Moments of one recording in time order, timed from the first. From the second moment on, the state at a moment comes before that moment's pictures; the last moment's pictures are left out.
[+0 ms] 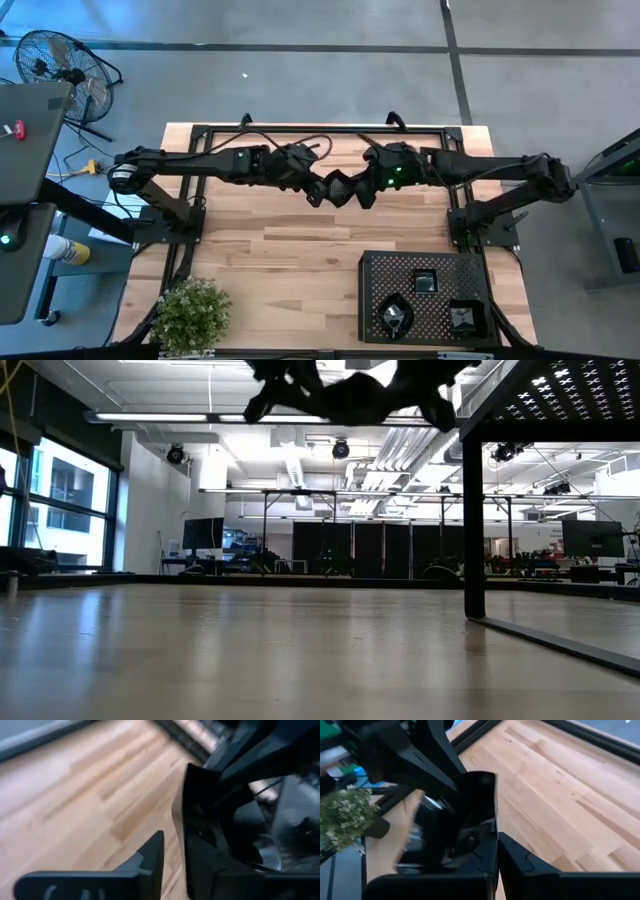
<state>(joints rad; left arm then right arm) 0.07 1.51 1.40 -0.52 -0.17 -0.65 -0.11 1.28 1.14 -0.43 0.06 0.59</state>
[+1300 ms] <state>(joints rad) 0.07 1.30 1.10 -0.29 -0.24 -0.42 1.12 1.00 1.14 -1.00 0.06 1.30</state>
